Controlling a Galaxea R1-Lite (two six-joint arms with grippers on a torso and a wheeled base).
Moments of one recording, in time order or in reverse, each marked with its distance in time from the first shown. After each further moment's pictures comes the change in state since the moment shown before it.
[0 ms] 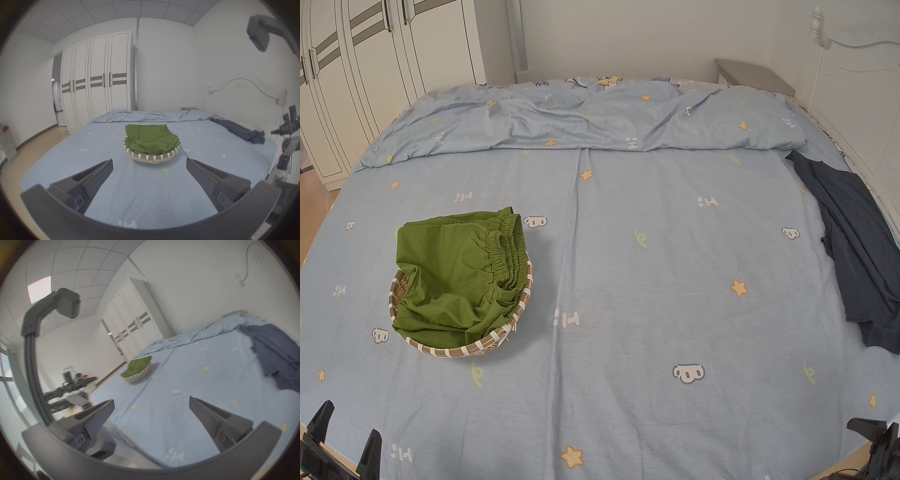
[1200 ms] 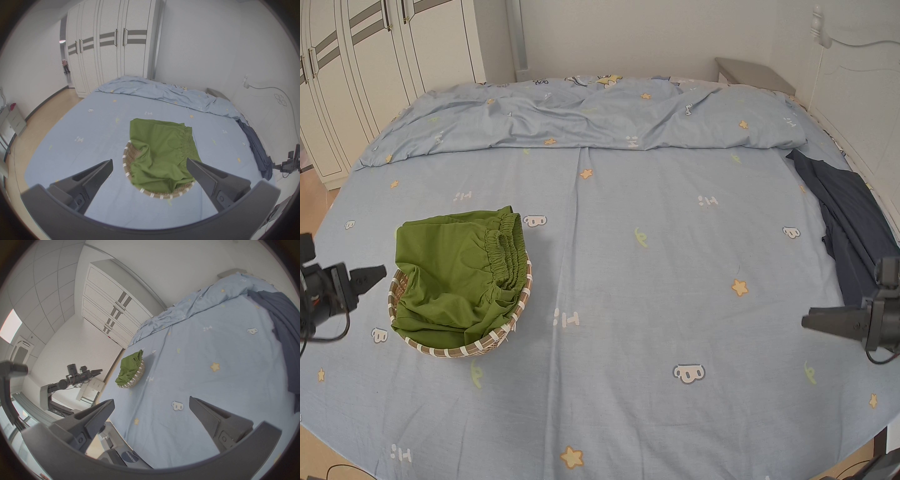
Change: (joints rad) left arm 0.036 1.109 -0.707 0.014 0.091 -0.206; right arm -0.039 1.060 -0.520 -0.183 0.134 0.040
